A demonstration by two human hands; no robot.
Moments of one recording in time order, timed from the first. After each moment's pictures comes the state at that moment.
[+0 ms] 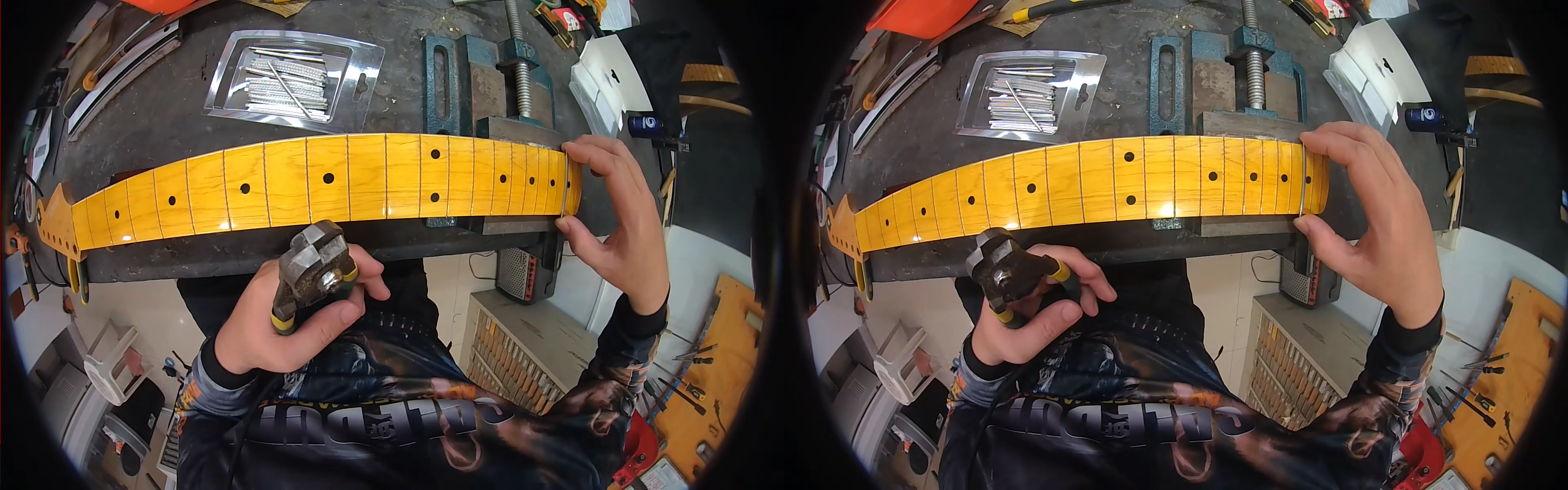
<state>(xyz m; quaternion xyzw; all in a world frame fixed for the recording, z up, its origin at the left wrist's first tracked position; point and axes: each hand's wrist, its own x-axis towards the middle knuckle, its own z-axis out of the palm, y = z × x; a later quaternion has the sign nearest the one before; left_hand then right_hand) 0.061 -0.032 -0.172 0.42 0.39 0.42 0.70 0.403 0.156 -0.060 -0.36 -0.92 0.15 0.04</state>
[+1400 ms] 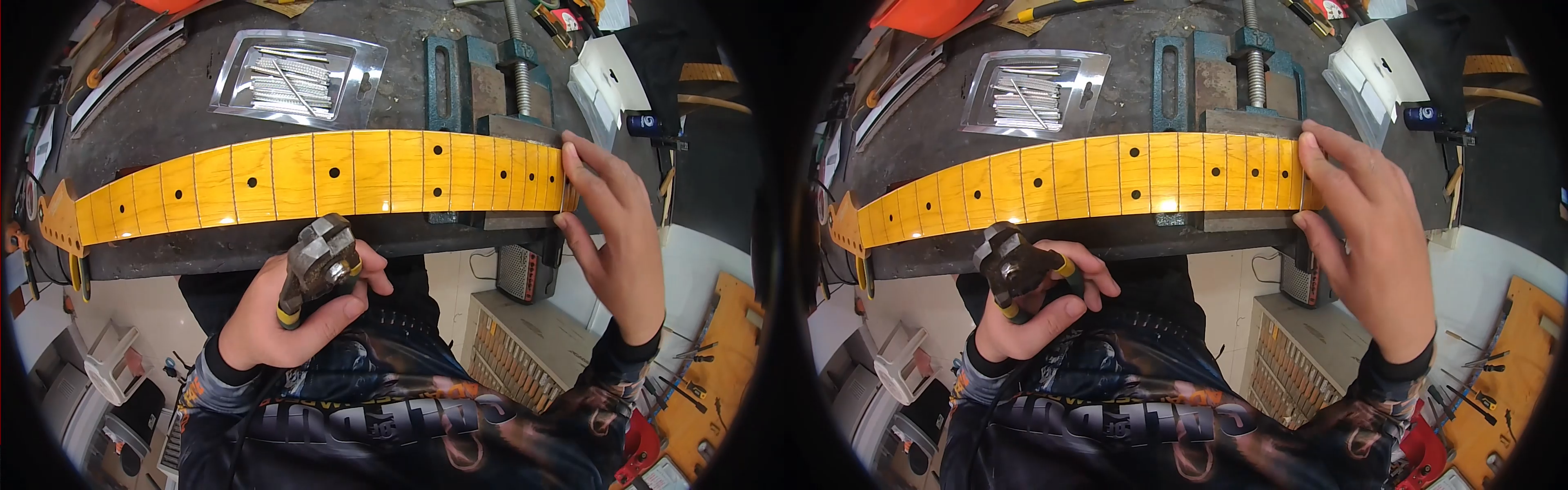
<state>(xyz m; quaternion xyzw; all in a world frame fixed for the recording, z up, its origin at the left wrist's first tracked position) 0.063 -0.033 -0.174 0.42 0.39 0.44 0.69 0.385 0.124 -0.051 -0.39 -0.92 0.05 -0.01</state>
